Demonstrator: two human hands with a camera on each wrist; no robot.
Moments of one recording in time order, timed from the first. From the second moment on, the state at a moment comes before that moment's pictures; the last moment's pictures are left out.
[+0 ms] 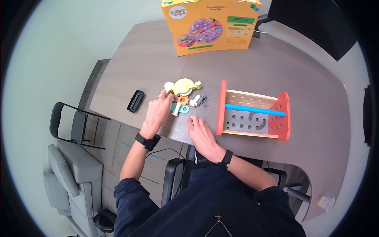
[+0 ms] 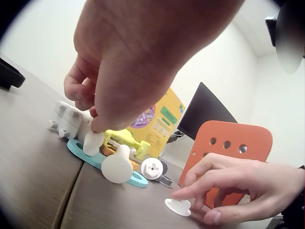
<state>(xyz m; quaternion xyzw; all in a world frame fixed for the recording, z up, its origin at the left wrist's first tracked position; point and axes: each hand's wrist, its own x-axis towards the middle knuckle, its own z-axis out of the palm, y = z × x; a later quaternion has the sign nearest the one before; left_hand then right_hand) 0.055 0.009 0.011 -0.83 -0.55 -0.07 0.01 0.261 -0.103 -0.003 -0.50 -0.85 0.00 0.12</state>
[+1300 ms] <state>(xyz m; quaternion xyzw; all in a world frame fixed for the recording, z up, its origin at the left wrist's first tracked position) 0.156 -0.072 -0.015 -0.52 -0.57 -0.31 -0.55 0.421 -0.102 0.059 -0.60 -0.66 0.37 0.24</state>
